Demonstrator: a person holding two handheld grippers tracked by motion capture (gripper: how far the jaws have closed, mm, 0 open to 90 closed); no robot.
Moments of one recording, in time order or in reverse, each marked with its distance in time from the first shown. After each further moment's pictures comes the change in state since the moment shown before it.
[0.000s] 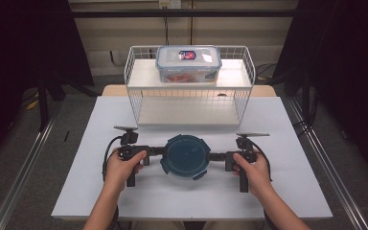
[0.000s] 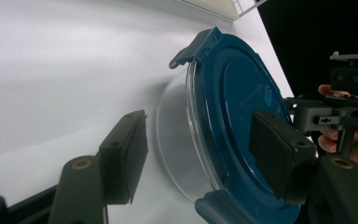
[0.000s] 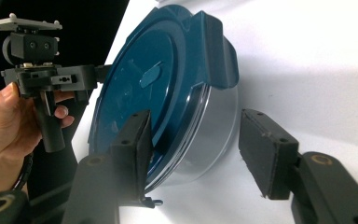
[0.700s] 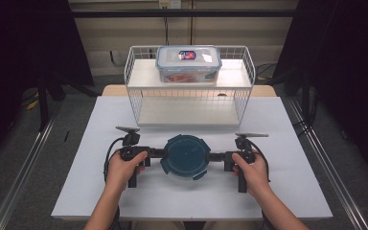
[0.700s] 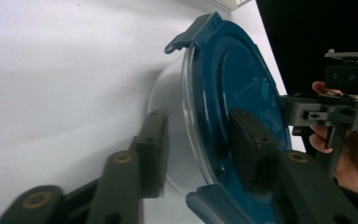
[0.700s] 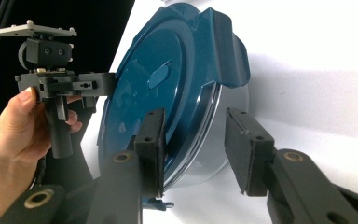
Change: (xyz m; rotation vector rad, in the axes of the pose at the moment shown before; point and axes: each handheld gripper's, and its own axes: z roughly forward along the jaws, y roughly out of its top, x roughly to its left) left arm -0.001 -0.002 0.004 0.043 -0.035 -0.067; right arm 0.002 -0.001 0.002 -0.005 0.025 0.039
